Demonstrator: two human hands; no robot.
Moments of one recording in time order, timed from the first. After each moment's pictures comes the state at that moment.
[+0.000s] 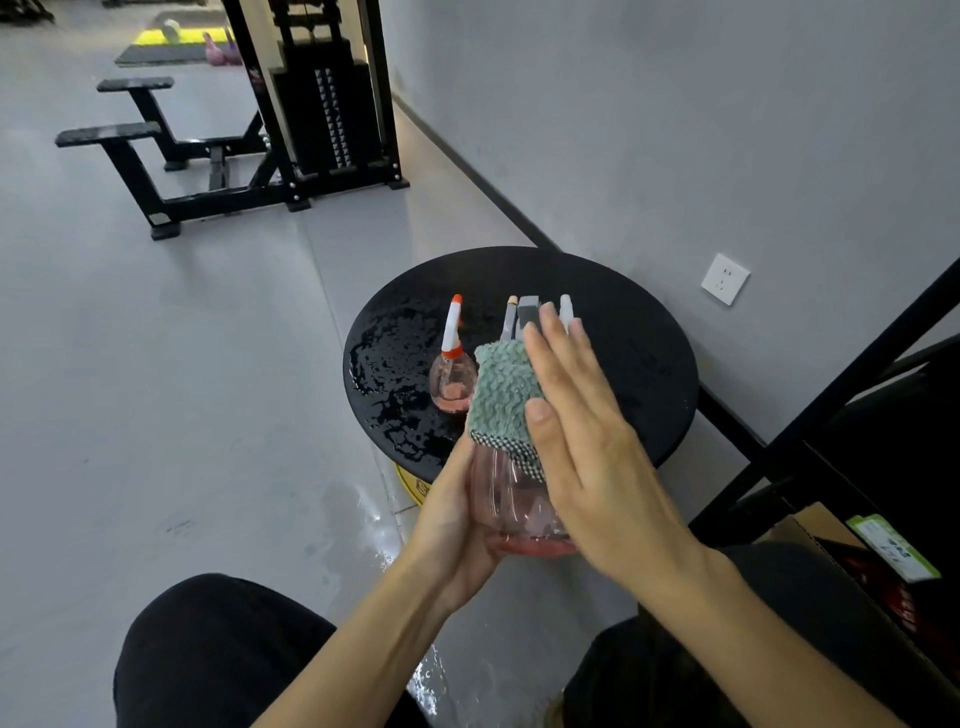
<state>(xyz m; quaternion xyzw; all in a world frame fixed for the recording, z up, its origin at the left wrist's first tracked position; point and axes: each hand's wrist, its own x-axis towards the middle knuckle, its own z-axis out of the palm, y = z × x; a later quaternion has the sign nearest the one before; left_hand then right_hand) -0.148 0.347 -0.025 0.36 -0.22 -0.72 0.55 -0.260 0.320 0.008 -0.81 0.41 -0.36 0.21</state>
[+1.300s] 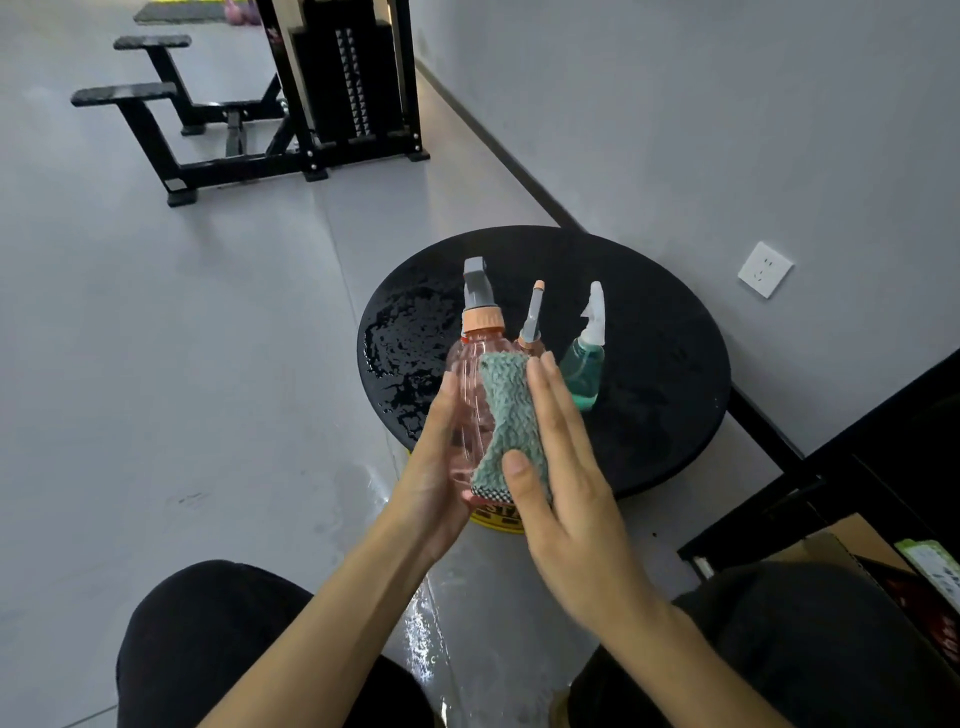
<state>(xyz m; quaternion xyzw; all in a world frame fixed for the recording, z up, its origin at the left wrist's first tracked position) -0.106 0.312 -0.053 0.37 -0.26 -0.67 0.59 -0.234 0.322 -0.042 -0.76 0.39 -0.39 0.34</state>
